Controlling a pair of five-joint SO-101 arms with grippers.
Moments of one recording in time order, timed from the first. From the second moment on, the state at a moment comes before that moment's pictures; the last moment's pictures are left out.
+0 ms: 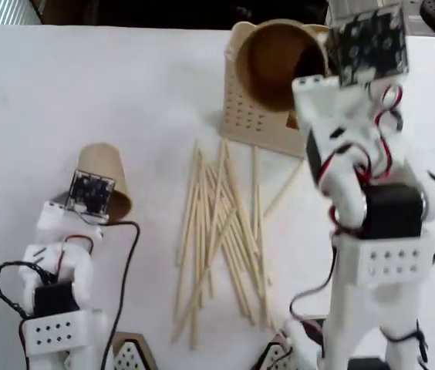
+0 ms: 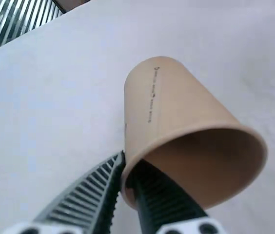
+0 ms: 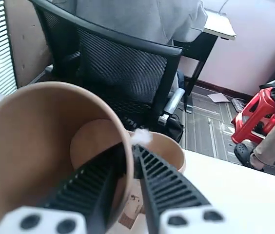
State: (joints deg) left arm -16.3 -84.3 87.6 41.1 -28.5; right arm -6.2 -31.3 -6.3 59.5 13.8
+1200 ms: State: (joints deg) left arm -16.4 -95.7 91.2 45.5 -28.5; right arm 2.5 9.3 -46.3 76.5 9.8
